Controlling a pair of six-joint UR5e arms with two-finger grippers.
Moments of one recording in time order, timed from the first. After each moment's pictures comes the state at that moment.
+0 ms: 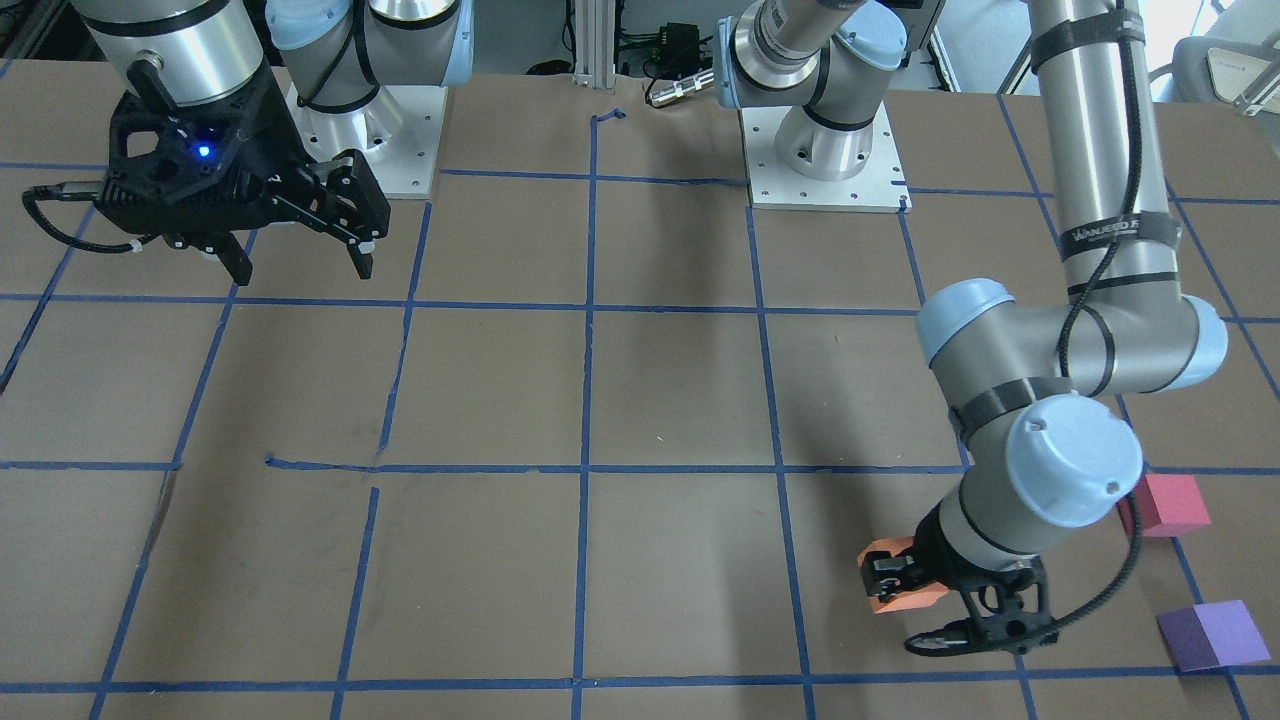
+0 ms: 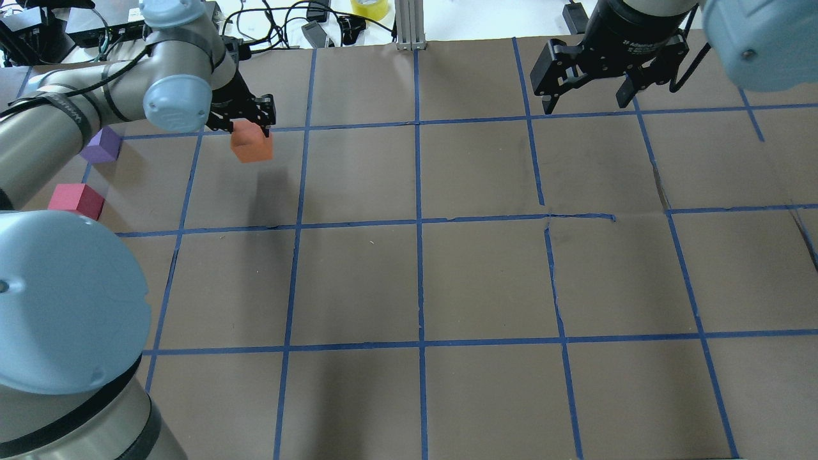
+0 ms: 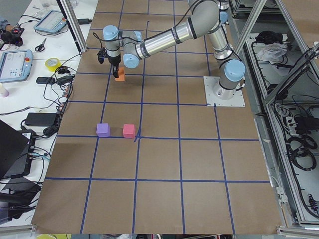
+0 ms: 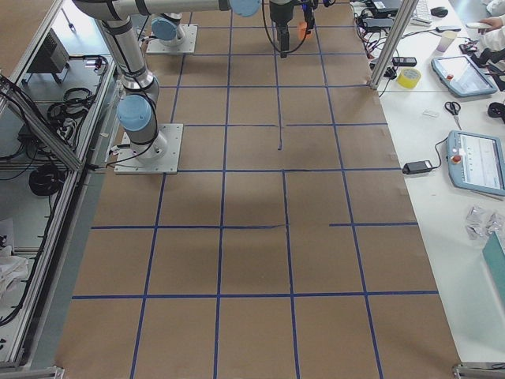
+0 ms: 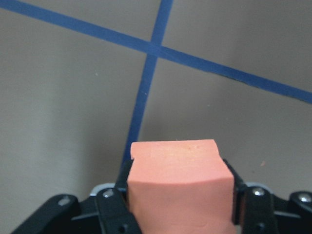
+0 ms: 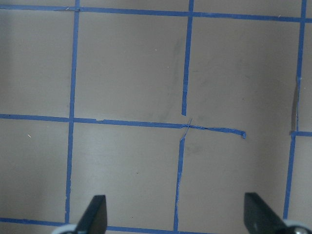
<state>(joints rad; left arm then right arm) -1.43 -2.15 -1.44 -1.05 1.59 0.06 1.61 -1.54 1.49 -1.64 -1.54 -0.03</state>
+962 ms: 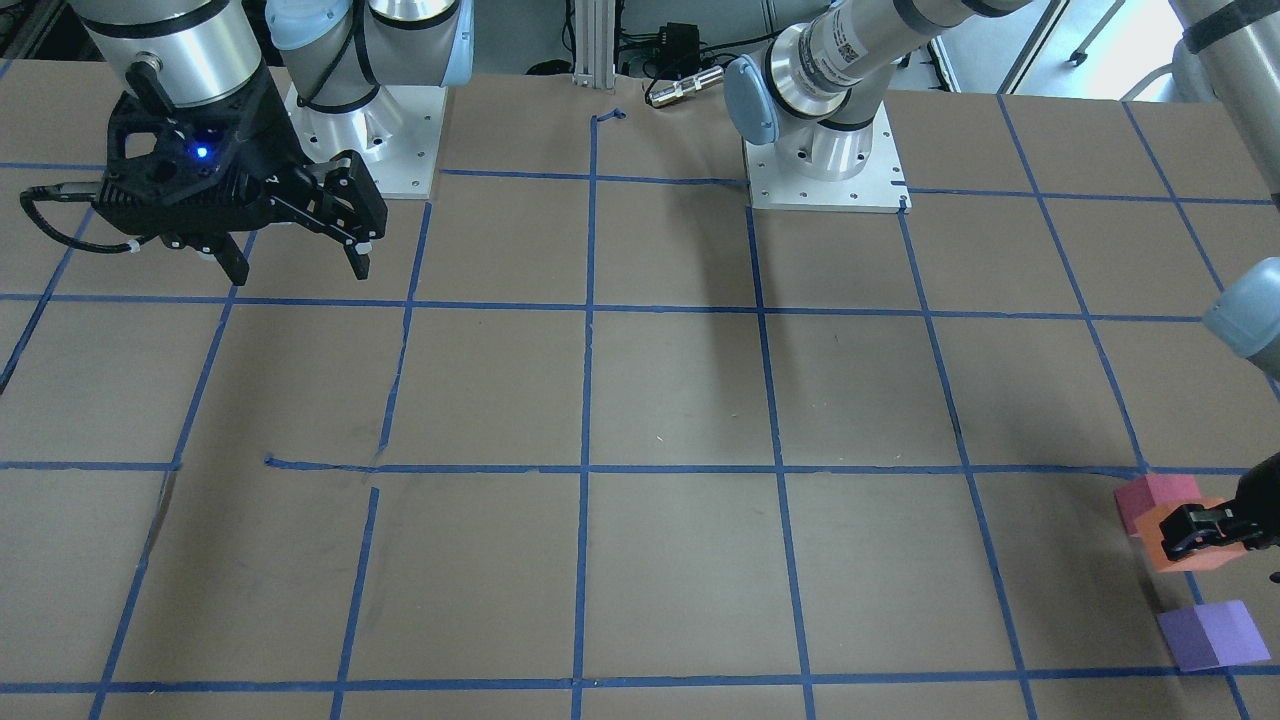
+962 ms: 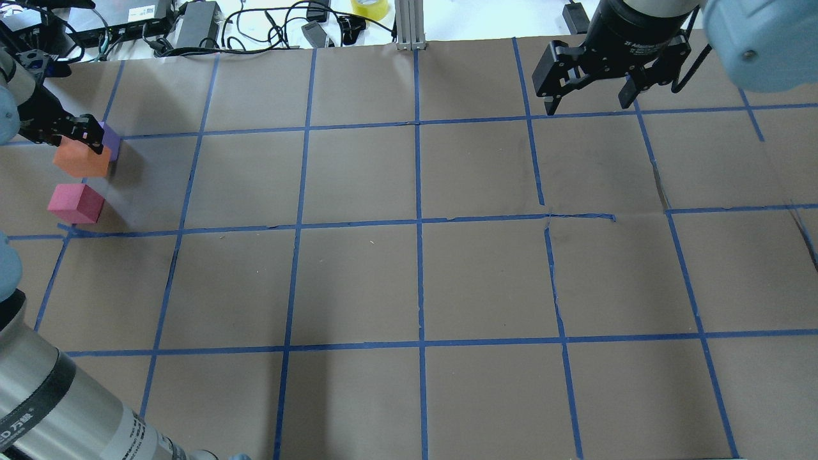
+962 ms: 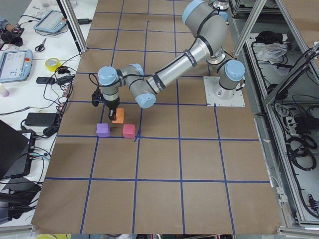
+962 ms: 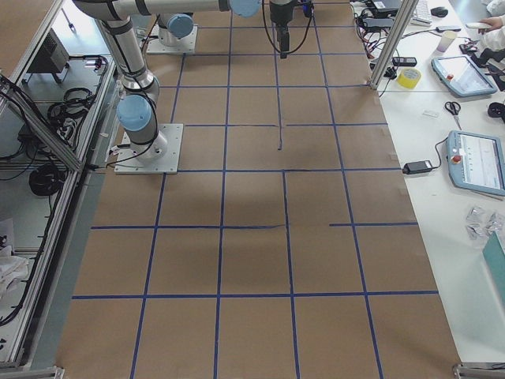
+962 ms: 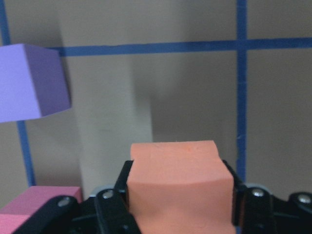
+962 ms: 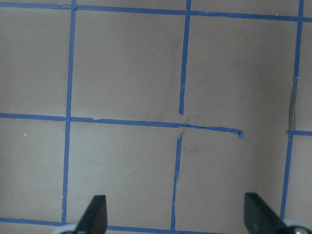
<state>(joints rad) -1.01 -2.17 -1.37 -1.06 1.59 0.58 1.60 -1.54 1.49 -1.64 -1.55 -0.03</state>
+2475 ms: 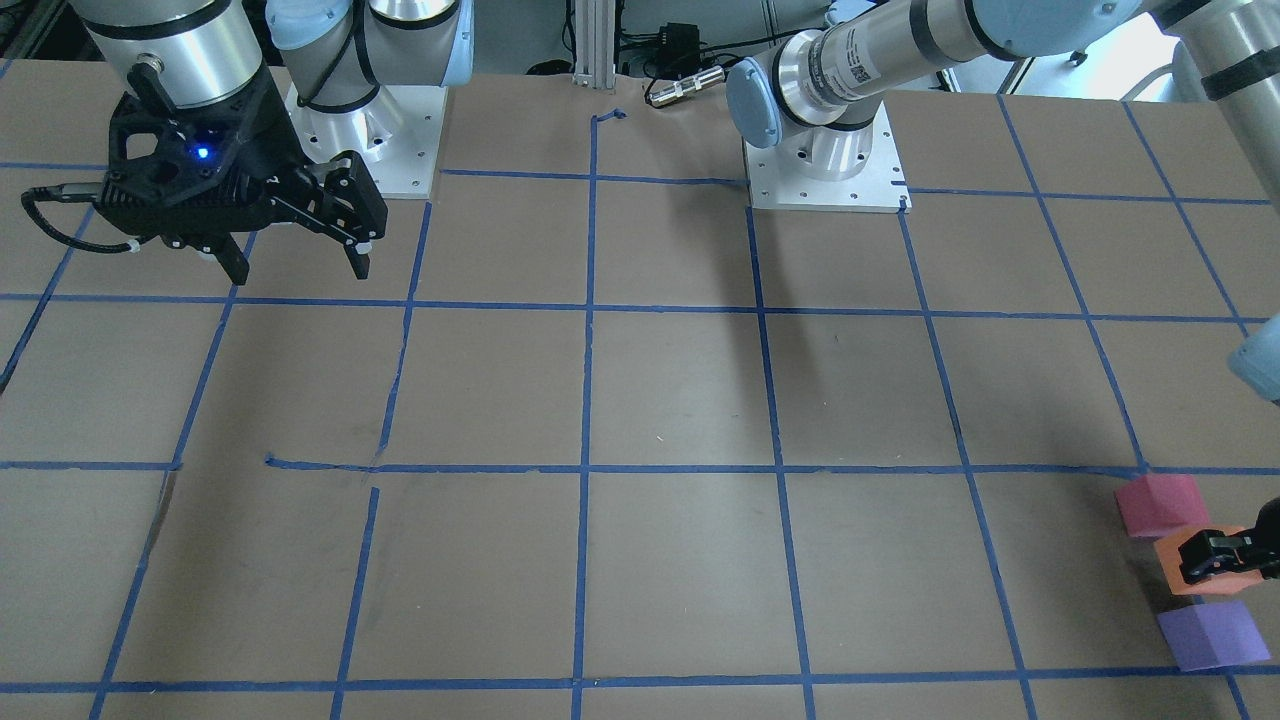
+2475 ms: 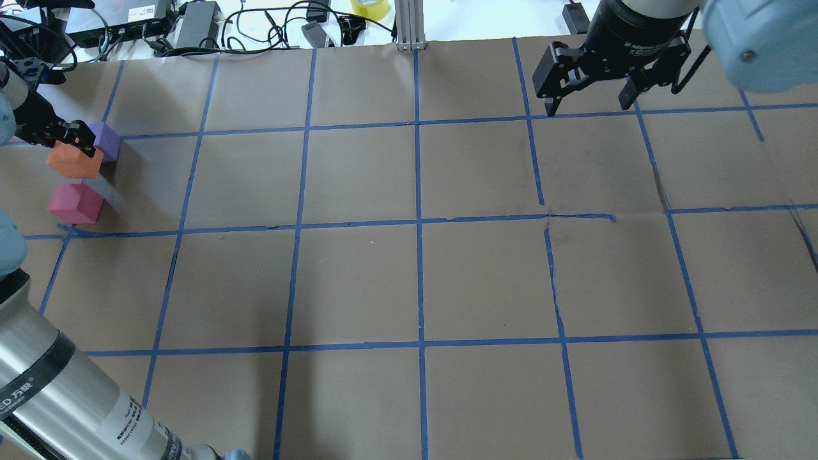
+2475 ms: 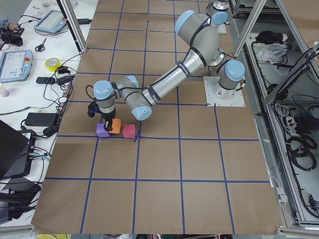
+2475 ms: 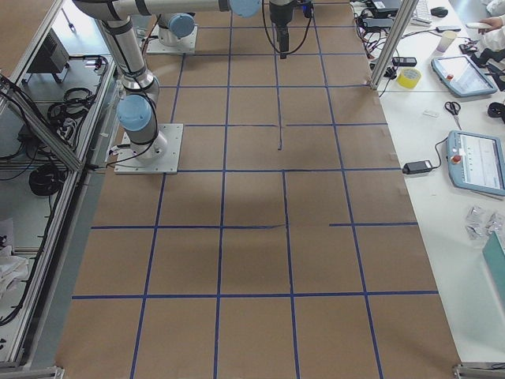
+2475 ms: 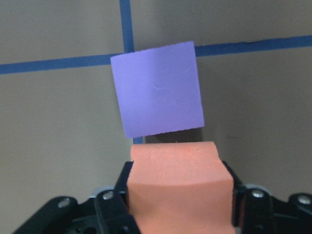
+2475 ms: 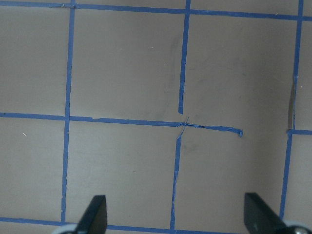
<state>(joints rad) -0.99 -2.27 -1.29 -1.05 1.59 0.65 1.60 -1.54 1.50 -1.63 -1.55 -0.03</state>
